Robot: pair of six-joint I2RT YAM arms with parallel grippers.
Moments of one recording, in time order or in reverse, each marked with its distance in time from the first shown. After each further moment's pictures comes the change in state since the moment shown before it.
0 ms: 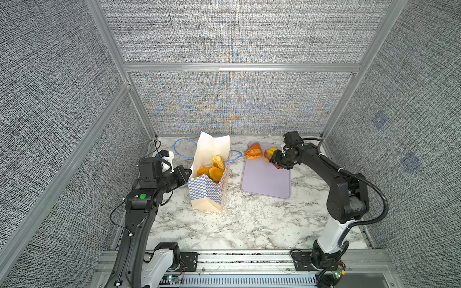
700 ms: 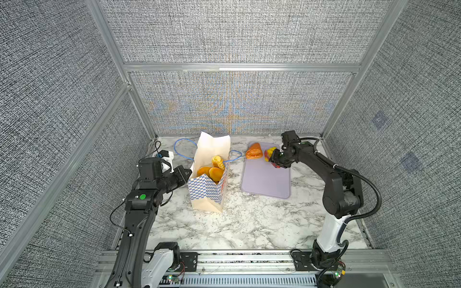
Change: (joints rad) left arm 0.000 -0.005 -0.002 0.000 -0.001 0.000; right arm 0.000 0.058 0.032 0.010 0.016 0.026
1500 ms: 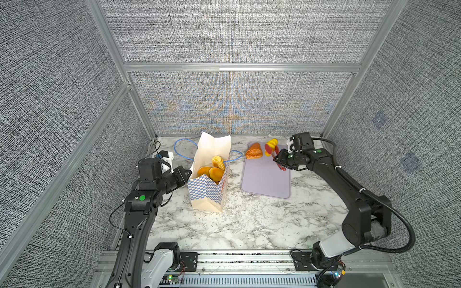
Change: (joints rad) left arm 0.000 -0.012 0.000 -0.008 0.000 -0.001; right arm 0.023 -0.357 -0.176 0.035 -0.060 0.010
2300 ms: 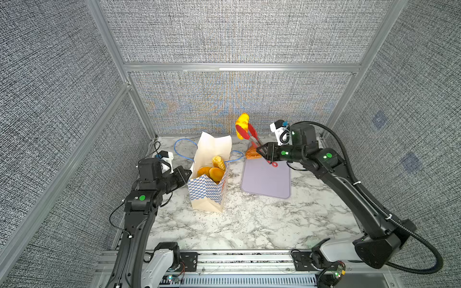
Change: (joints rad) left arm 0.000 0.002 0.000 -0.001 0.000 -0.011; right arm 0.272 -0.143 0.217 -0.003 -0.098 -0.154
